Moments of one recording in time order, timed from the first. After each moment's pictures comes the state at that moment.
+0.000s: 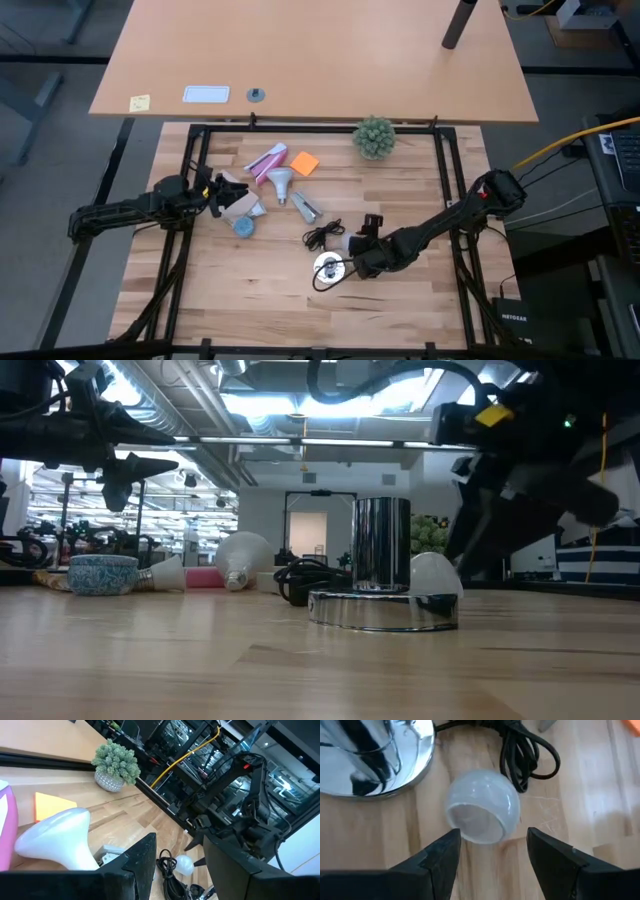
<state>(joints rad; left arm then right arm) 0.20 0.02 0.01 0.02 -0.06 -0.68 0.44 1.73 0.97 -0.49 0.53 0.40</state>
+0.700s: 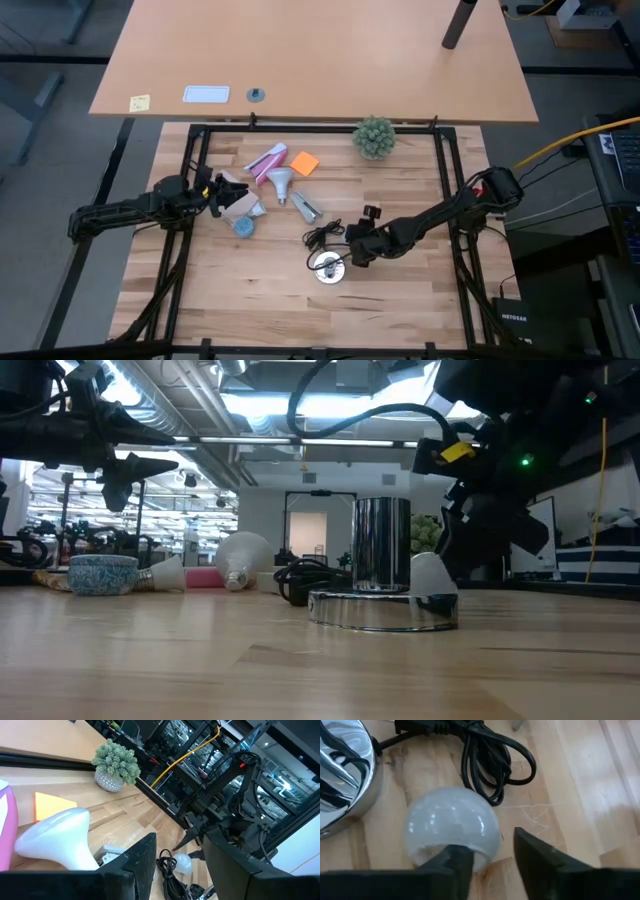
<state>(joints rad) 0.20 0.02 0.01 0.02 -0.06 -0.68 0.34 1.73 0.88 -0.31 0.50 0.39</state>
